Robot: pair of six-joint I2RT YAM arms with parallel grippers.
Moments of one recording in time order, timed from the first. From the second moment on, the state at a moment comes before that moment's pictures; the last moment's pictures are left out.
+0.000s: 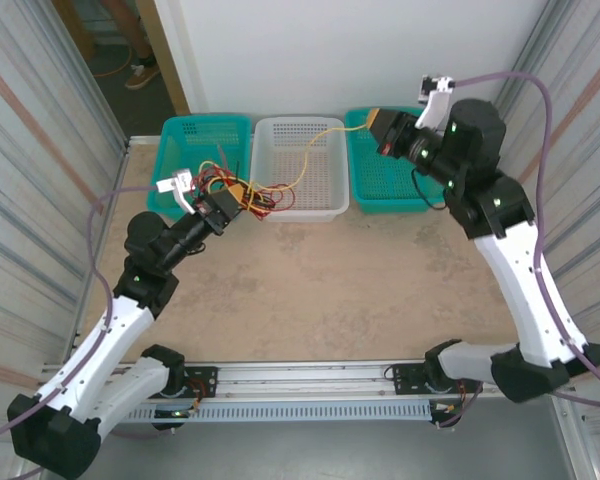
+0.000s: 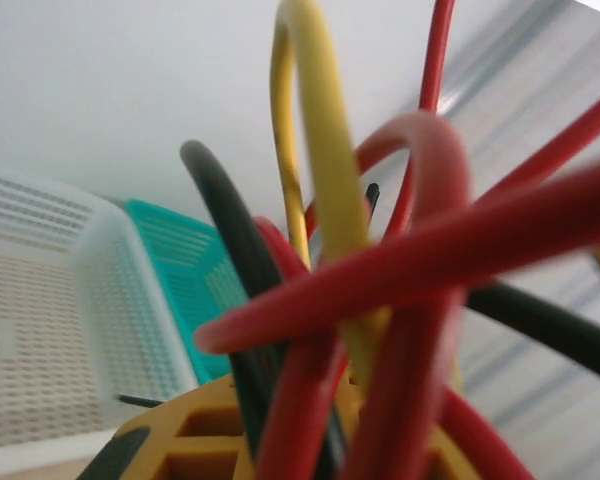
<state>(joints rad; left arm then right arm) -0.37 0.87 0.71 0.32 0.46 -0.86 0.32 1.31 1.73 -0.55 -0.26 0.60</state>
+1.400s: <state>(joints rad) -0.34 0.76 0.76 0.06 0.40 -0.84 -0.28 1.22 1.37 -0.44 -0.49 0.72</state>
